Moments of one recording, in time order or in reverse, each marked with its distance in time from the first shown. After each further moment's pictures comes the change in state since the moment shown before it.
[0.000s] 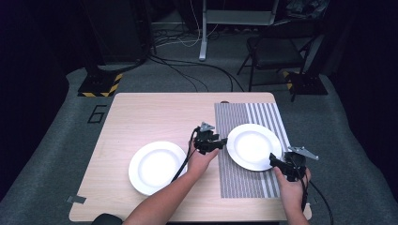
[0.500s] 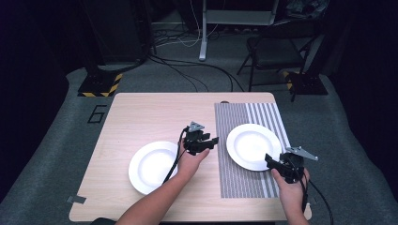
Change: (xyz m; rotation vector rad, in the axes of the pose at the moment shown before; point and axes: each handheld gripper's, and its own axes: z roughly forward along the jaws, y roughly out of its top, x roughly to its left) left arm 0.009 0.004 -0.043 -0.032 0.024 -0.011; right arm 0.013 0.003 -0.016 -0.002 0.097 -0.042
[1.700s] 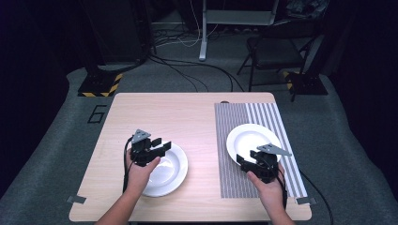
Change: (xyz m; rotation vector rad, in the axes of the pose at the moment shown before) left arm 0.072 -0.028 -0.149 -0.055 0.183 -0.023; right arm 0.080 0.008 -0.003 0.005 0.259 -0.146
